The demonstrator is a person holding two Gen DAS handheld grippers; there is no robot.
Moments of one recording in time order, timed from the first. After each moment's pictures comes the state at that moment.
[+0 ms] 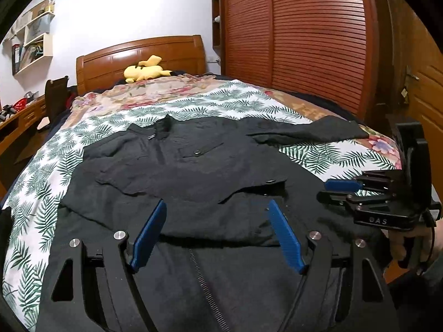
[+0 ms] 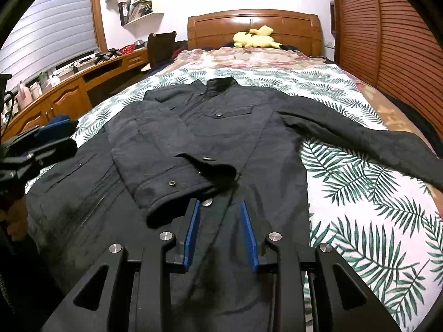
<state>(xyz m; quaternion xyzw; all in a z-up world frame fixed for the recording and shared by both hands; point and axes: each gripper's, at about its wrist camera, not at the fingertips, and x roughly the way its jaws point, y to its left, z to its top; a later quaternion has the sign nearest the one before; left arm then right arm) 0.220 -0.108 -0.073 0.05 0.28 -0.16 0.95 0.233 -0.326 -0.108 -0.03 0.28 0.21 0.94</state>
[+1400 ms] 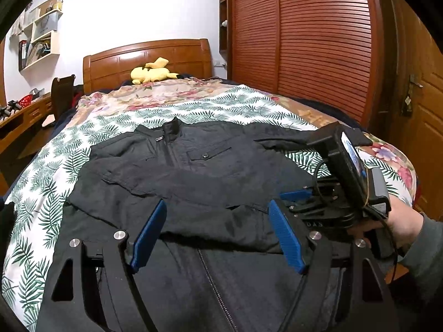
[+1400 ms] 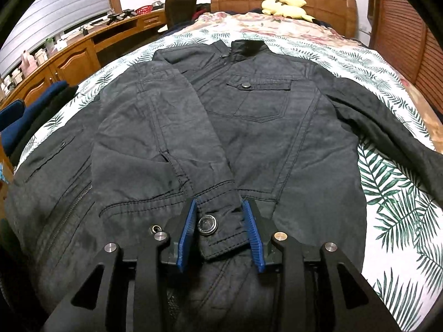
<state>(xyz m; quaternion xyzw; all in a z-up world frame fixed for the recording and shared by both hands) 0.216 -0.092 -0.069 0.03 0.26 -0.15 0.95 0.313 -0.265 -0.137 -0.08 0.36 0.25 0.89</state>
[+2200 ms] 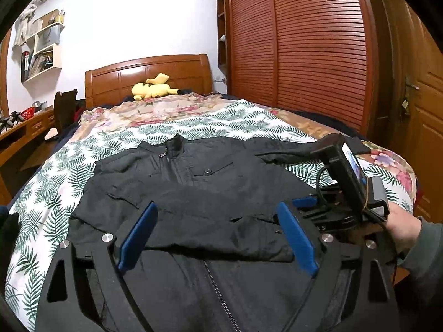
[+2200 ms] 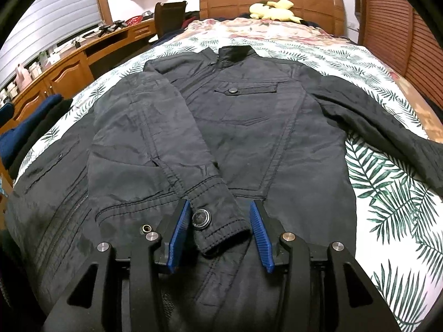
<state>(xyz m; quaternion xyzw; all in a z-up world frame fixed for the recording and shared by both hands) 0.208 -0.088 -0.059 0.04 0.22 -0.15 0.96 0.308 -0.282 -0.136 -0.05 0.35 0.24 0.90</state>
